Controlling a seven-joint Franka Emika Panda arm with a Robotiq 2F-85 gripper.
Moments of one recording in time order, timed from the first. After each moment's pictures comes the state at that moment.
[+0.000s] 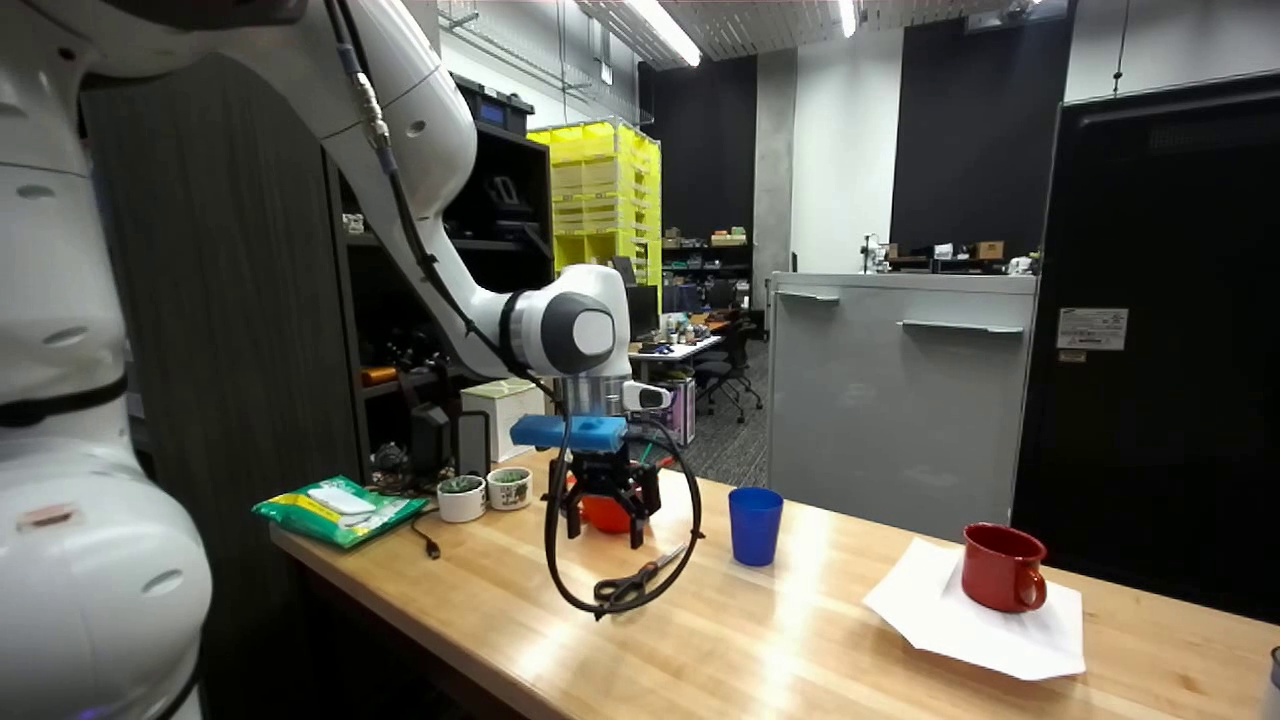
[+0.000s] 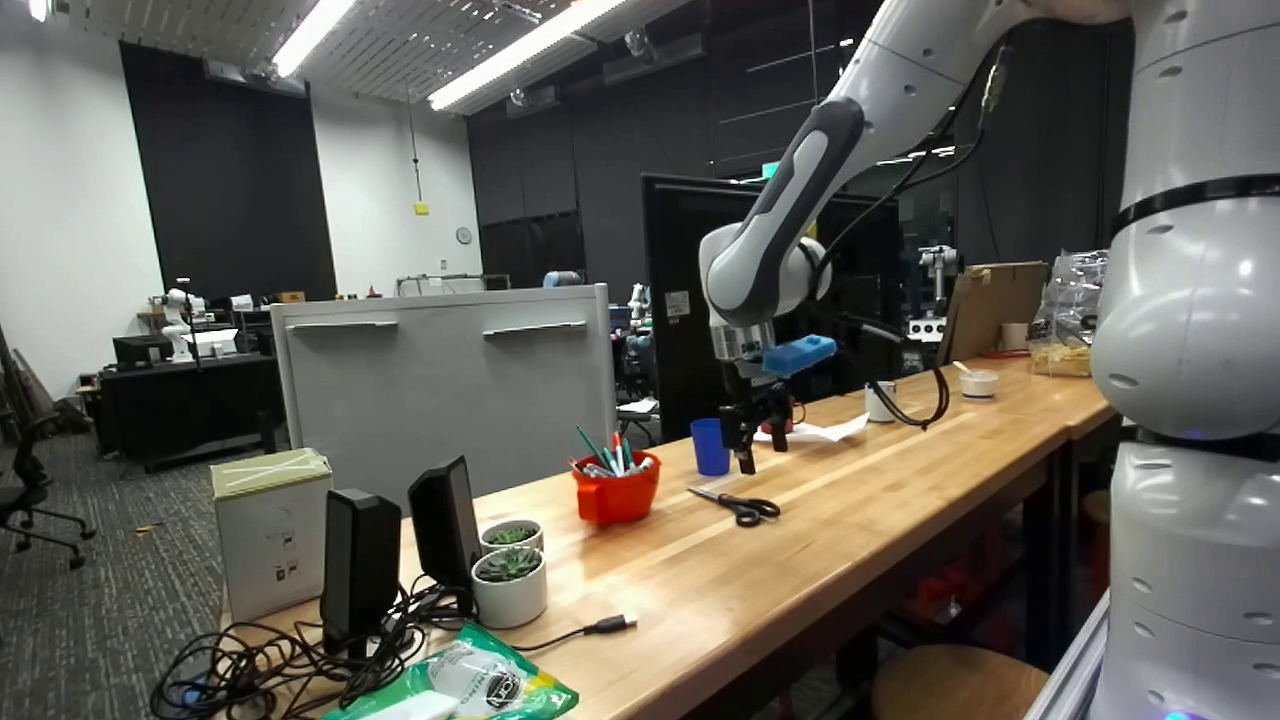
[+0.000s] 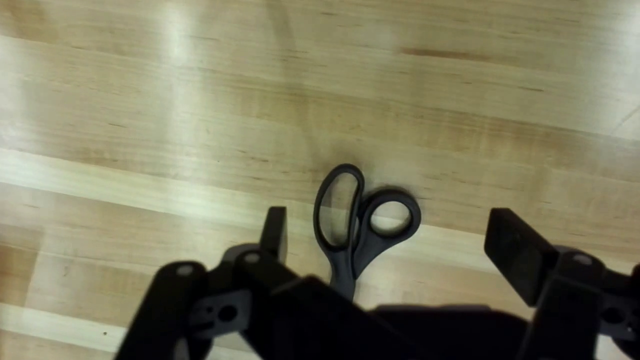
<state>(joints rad) -0.04 -0.05 -0.03 -2.46 -0.17 2.36 -0.06</state>
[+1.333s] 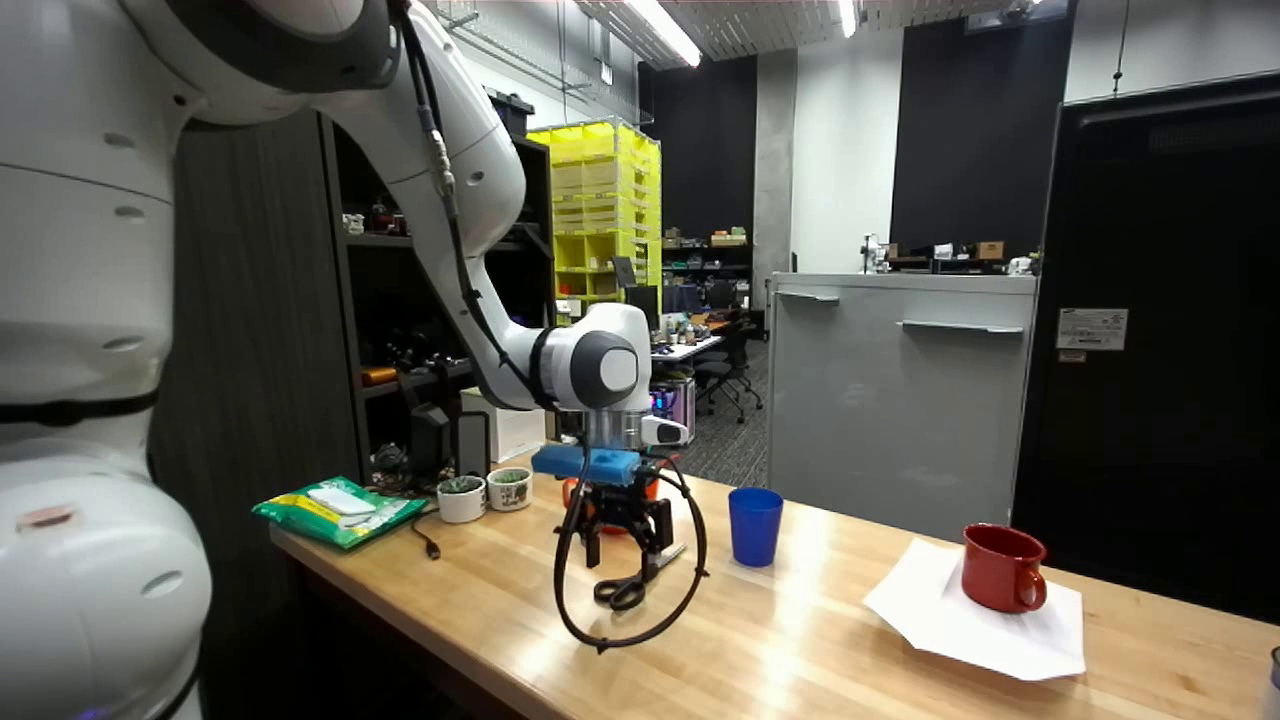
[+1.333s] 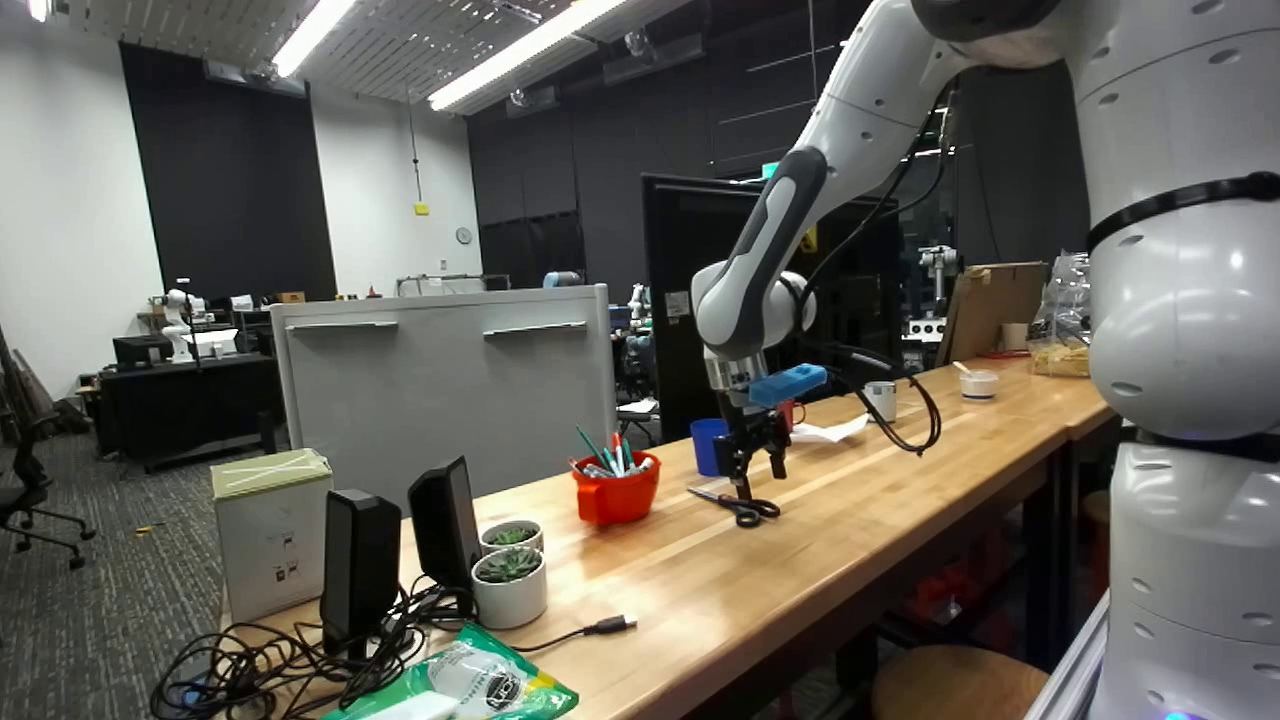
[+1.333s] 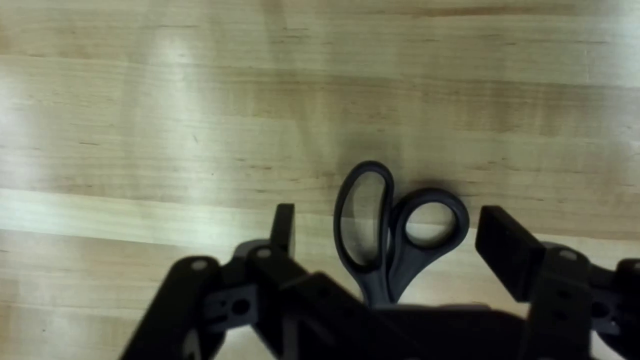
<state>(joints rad) -0.04 0.12 -0.05 -2.38 -0.17 2.39 0.03</state>
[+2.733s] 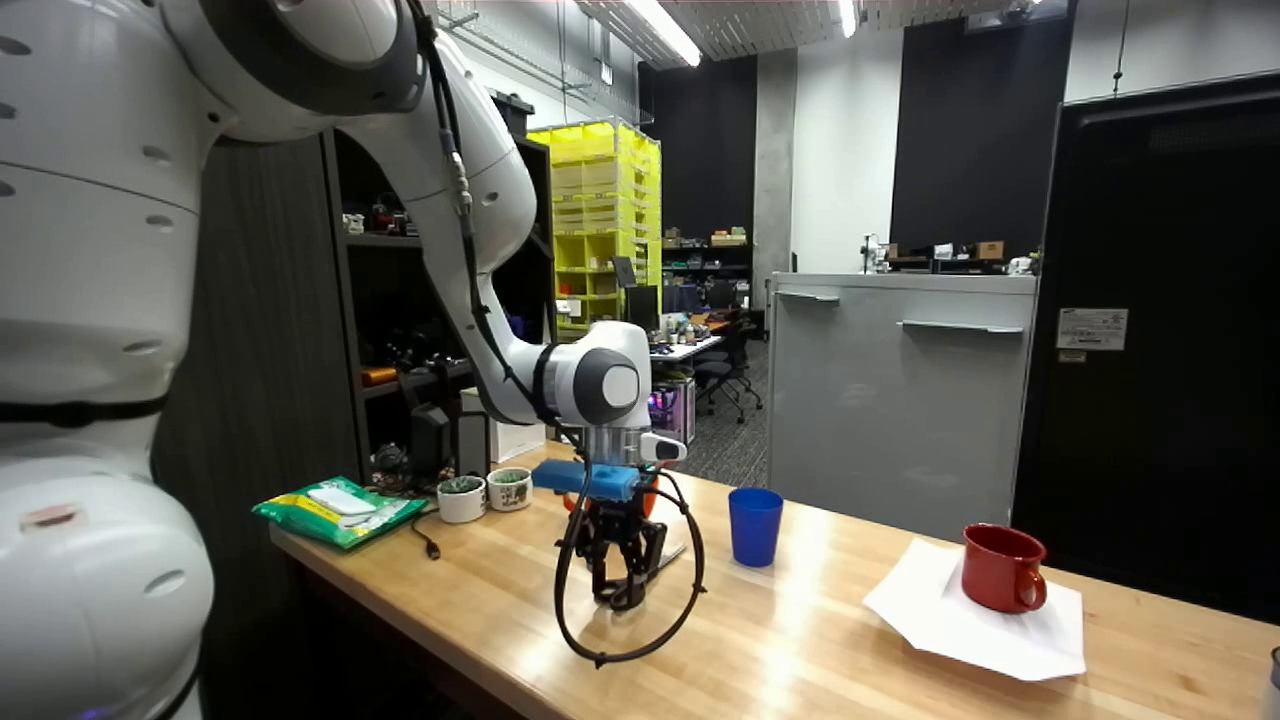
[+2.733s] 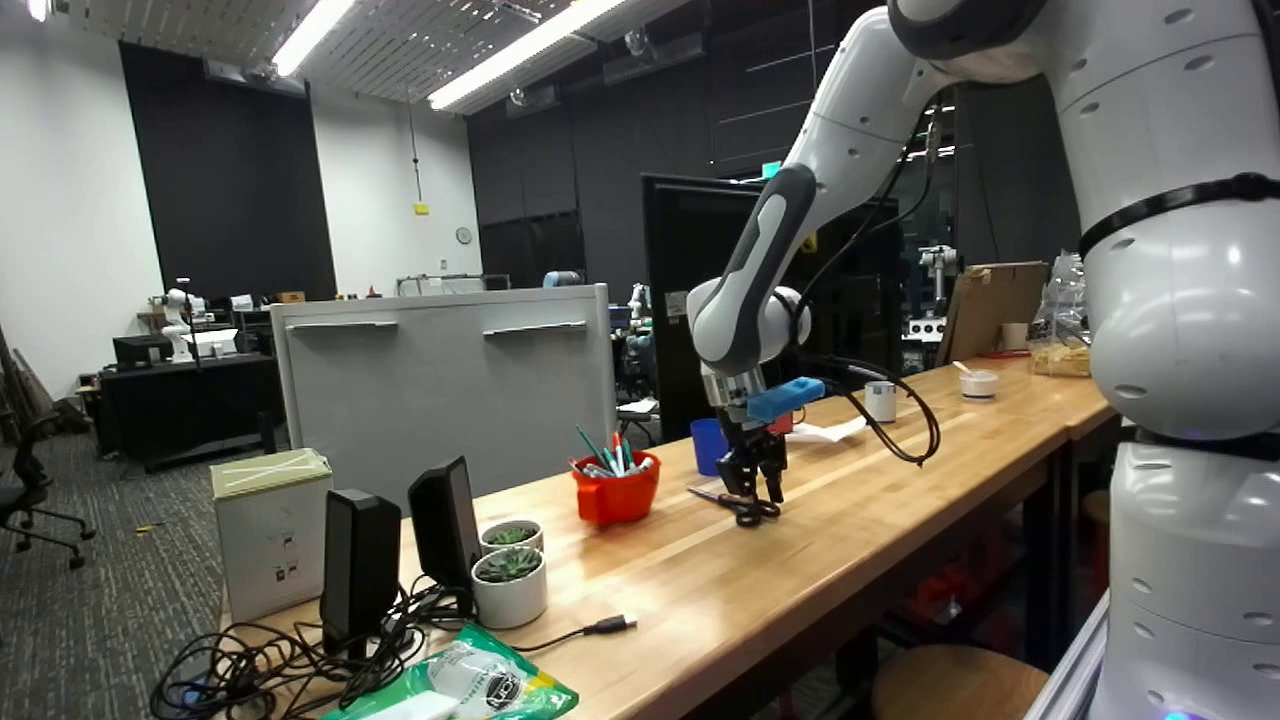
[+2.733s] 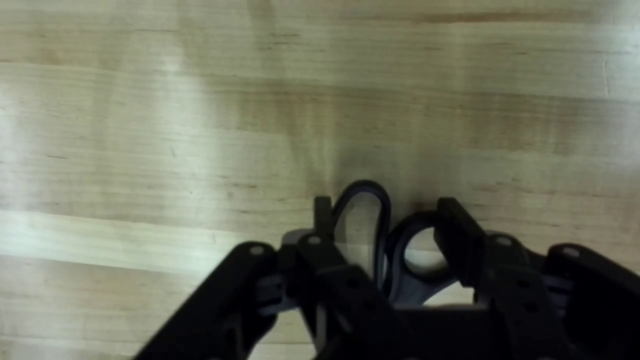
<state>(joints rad) -0.03 0.18 -0.05 -2.36 -0.17 2.39 0.03</state>
